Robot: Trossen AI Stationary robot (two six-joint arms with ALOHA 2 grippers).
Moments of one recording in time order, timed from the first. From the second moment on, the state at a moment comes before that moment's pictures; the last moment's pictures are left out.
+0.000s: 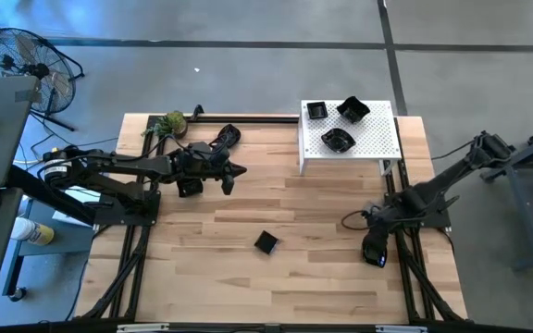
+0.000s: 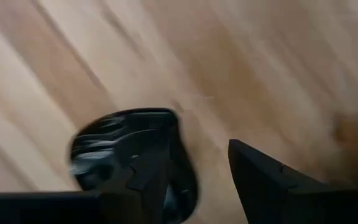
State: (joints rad) left arm 0.28 1.24 0.51 0.34 0.06 -0.38; right arm 0.53 0.84 0.38 -0.83 -0.10 1.20
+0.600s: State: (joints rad) left arm 0.28 1.24 0.51 0.33 0.06 -0.38; right arm 0.53 0.94 0.36 -0.68 -0.14 1.09
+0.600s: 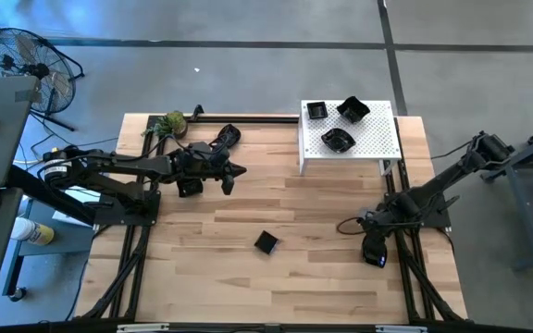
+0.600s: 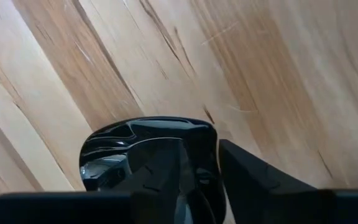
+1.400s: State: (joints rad) left arm 0.28 1.24 0.52 0.33 0.06 -0.40; right arm 0.53 0.86 0.36 -0.49 0.13 1.72
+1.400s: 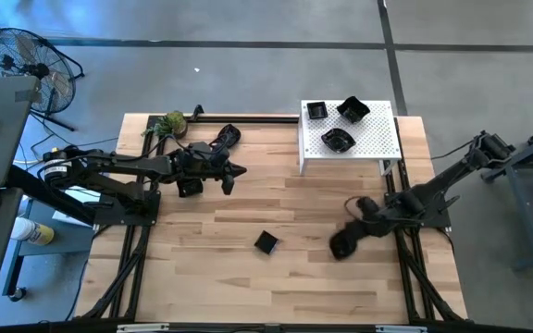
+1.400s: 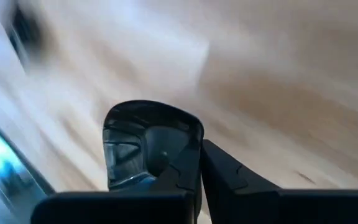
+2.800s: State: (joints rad) left arm 0.28 1.24 0.52 0.30 0.06 -0.42; right arm 0.04 1.10 0.41 -0.18 0.00 0.45
